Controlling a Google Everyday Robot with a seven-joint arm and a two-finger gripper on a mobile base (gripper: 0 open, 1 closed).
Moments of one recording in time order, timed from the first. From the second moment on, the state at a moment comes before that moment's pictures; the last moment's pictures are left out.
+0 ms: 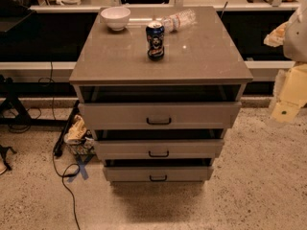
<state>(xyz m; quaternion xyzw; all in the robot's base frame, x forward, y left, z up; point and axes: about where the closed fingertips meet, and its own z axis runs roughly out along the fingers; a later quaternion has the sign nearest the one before) 0.438 -0.217 0.977 -0.60 0.78 -0.04 0.16</state>
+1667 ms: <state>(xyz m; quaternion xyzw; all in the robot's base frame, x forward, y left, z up) 0.435 -0.206 0.703 -0.61 0.74 0.21 0.18</state>
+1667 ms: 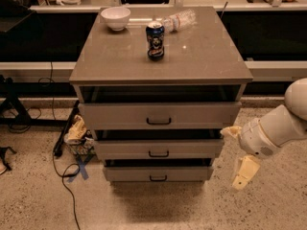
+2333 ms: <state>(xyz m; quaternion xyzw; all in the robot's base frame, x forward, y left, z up) 0.434 -0.209 0.687 -0.59 0.76 0.21 0.17</state>
